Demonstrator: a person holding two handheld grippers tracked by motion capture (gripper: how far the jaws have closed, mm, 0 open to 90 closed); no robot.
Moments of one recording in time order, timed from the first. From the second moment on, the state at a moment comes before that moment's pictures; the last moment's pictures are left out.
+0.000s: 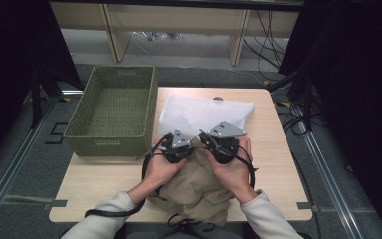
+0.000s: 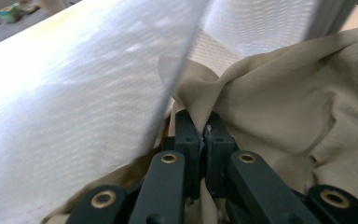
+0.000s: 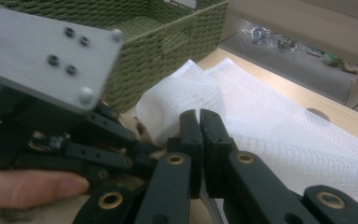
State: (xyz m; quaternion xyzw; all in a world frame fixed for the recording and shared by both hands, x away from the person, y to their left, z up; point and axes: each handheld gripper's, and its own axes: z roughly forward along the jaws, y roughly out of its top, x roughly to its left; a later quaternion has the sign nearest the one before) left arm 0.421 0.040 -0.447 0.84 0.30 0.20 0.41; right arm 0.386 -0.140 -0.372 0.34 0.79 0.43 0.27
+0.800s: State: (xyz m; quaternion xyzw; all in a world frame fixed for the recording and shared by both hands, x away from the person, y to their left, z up) left arm 0.350 0.011 -0.427 0.87 0.14 0.11 0.46; right arm 0.394 -0.148 -0.376 0.36 0.79 0.42 0.26
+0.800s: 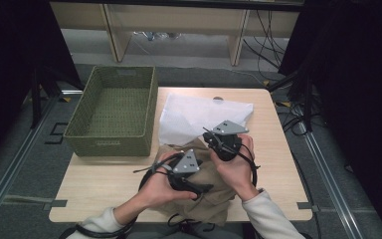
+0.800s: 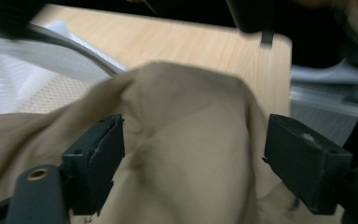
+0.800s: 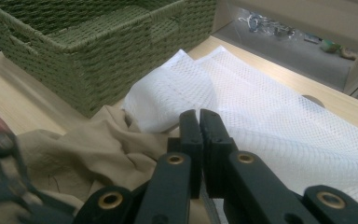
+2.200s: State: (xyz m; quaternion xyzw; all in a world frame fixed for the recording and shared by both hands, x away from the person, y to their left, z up) left arm 0.395 0.031 -0.422 0.83 0.29 0.22 0.43; right arm 0.390 -0.154 -0.365 0.37 0.78 0.43 0.24
